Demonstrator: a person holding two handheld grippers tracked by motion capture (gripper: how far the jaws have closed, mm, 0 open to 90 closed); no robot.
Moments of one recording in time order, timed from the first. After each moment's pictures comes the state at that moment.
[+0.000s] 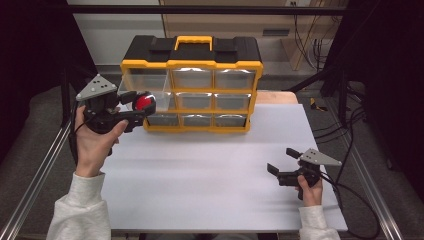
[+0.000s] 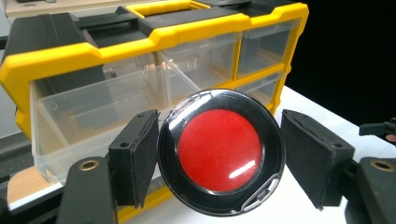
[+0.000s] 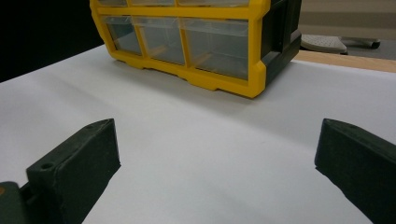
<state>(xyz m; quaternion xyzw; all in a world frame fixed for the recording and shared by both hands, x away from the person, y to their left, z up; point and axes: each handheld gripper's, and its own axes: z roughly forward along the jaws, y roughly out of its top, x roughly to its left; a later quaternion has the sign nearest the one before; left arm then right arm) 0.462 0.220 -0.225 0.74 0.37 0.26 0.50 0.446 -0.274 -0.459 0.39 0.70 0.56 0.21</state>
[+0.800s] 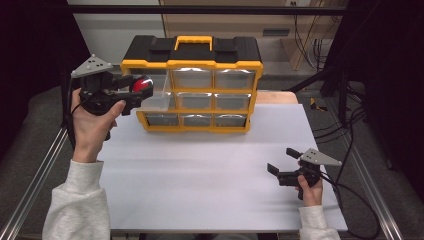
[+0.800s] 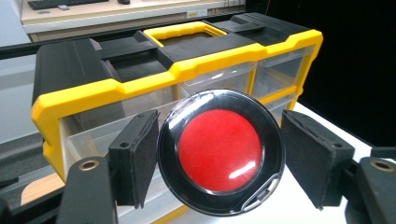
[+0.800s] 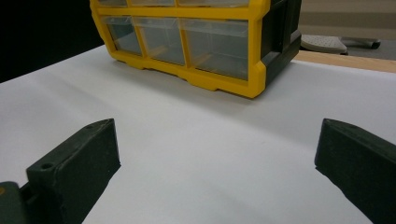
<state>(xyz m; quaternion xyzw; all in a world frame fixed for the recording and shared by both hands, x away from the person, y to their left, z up) 0.484 0.222 -0.198 0.73 0.38 0.27 0.50 0.446 -0.274 -0.459 0.39 0.70 0.56 0.21</state>
